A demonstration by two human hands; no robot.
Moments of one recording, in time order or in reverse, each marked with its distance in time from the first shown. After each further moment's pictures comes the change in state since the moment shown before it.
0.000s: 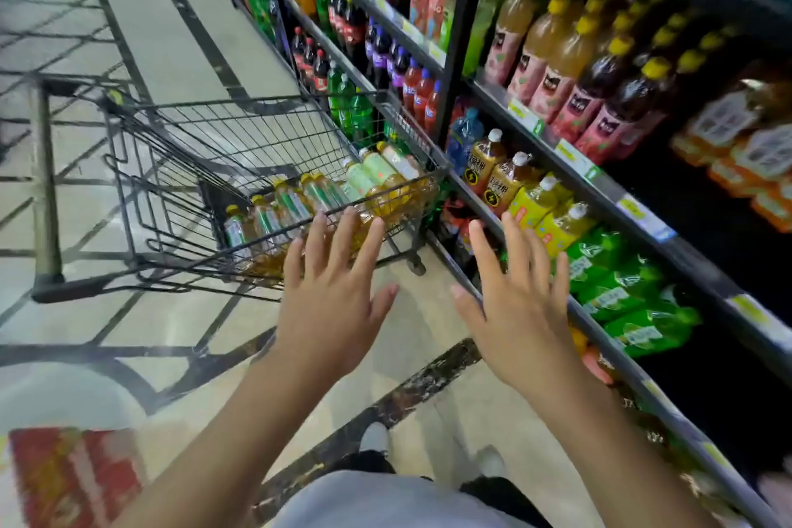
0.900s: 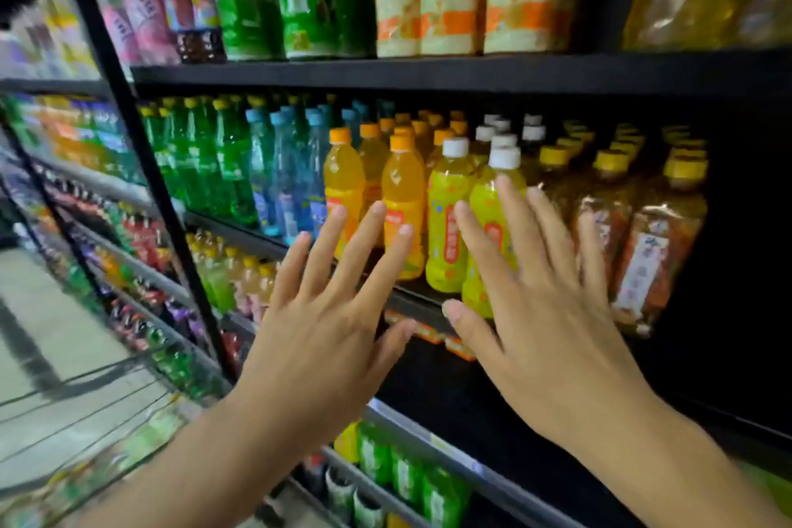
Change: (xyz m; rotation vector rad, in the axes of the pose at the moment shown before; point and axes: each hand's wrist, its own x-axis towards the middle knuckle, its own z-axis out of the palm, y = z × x) left_hand 0.035 0.408 -0.221 0.060 0.600 0.681; right_hand -0.149 0.330 -0.278 -0.197 0.673 0.149
